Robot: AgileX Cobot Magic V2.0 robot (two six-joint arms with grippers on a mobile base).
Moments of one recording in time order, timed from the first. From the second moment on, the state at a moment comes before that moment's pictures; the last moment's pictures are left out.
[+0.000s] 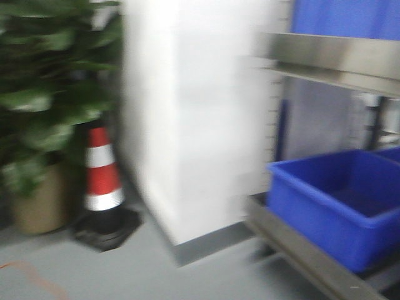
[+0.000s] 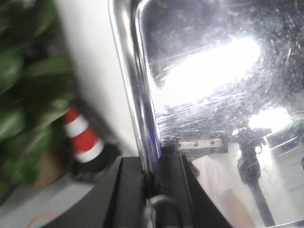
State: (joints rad) left arm -0.84 1.63 -1.92 0.75 0.98 -0.56; right arm 0.16 1.31 -1.48 0.22 0.61 -0.06
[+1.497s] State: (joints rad) left arm -0.84 1.63 -1.92 0.75 0.98 -0.56; right arm 0.16 1.31 -1.48 0.22 0.61 -0.06
